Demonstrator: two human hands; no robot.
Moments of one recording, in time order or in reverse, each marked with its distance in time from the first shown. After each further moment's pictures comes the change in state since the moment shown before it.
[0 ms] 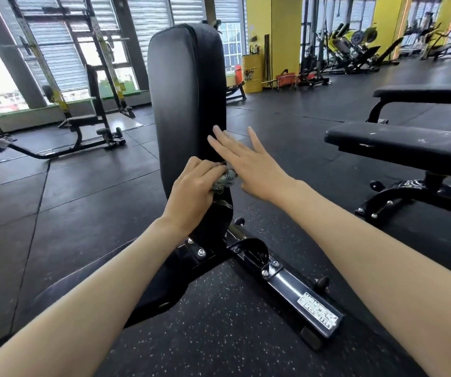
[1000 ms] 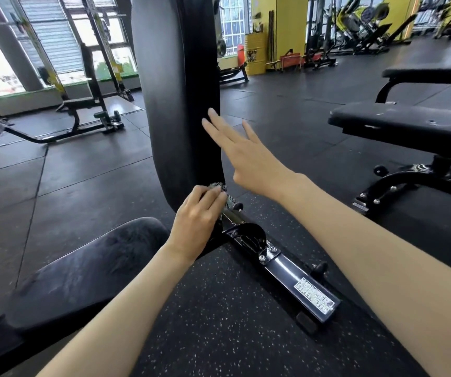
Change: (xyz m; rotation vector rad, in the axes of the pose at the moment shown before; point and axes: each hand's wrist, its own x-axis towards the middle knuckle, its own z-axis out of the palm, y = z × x) left_hand -0.071 0.019 0.051 0.220 0.029 0.094; right_hand -0.016 -0.012 0.008 0.242 0.040 0.051
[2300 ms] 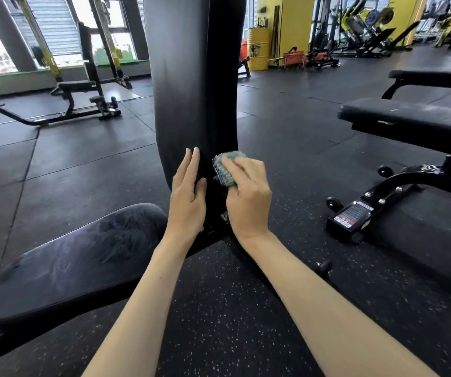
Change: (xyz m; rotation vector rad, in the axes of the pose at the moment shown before) left_hand -0.020 -0.018 0.013 -0.732 0.007 -0.769; right_hand -0.022 -0.049 0.125 0.317 0.861 0.322
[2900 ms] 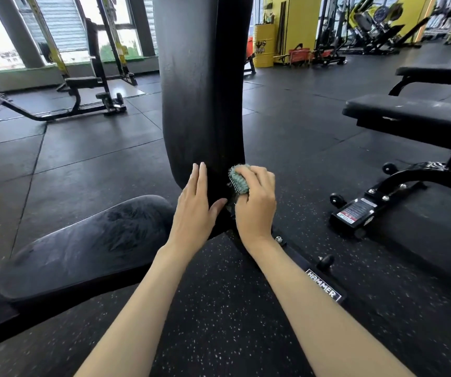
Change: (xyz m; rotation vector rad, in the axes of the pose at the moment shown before) left_hand -0.031 -0.007 -0.005 0.400 -0.215 -0.014; right_hand -0.029 0.001 -0.009 -0.031 -0.086 0.193
